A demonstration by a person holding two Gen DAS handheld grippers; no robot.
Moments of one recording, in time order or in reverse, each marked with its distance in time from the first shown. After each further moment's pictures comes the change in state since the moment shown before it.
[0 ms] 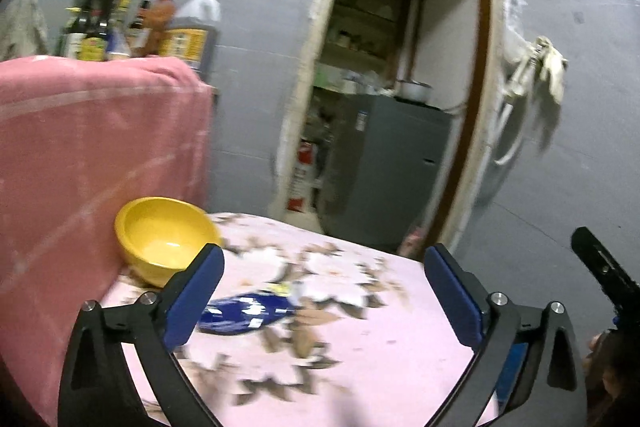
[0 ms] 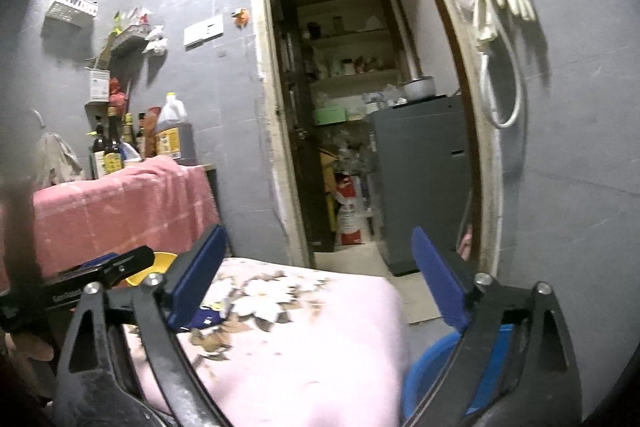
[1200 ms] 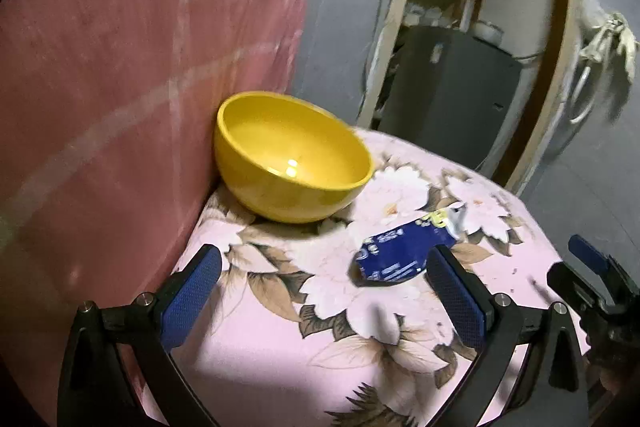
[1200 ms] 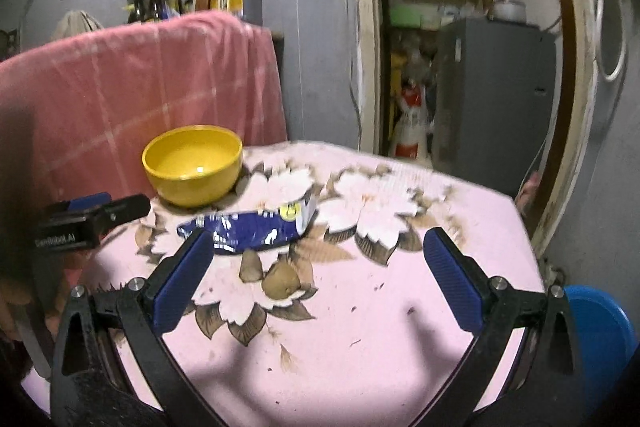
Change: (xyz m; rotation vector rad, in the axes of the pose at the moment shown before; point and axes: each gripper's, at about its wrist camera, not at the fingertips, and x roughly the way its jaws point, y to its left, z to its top) left arm 0.060 0.126 -0.049 -0.080 0.301 0.141; right arm 0.127 0.094 -0.098 -0.161 0.411 0.152
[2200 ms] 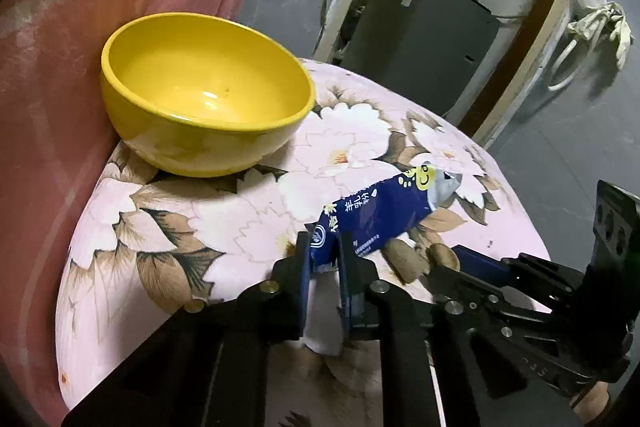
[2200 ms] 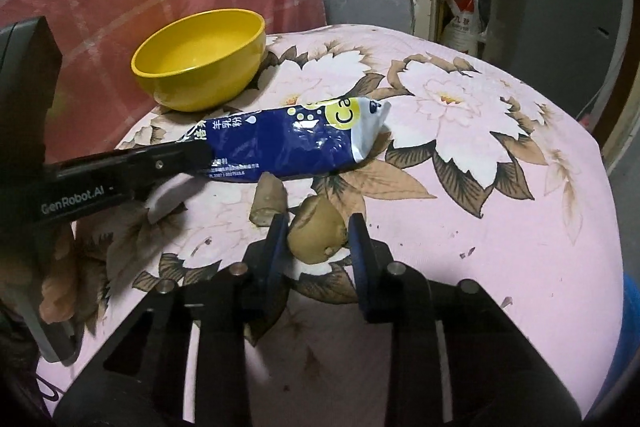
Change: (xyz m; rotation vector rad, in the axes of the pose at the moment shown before) left arm 0.034 -0.018 0.004 -0.004 0.217 -0.173; right arm 0.080 0.013 -0.011 -0.032 0.375 0.154
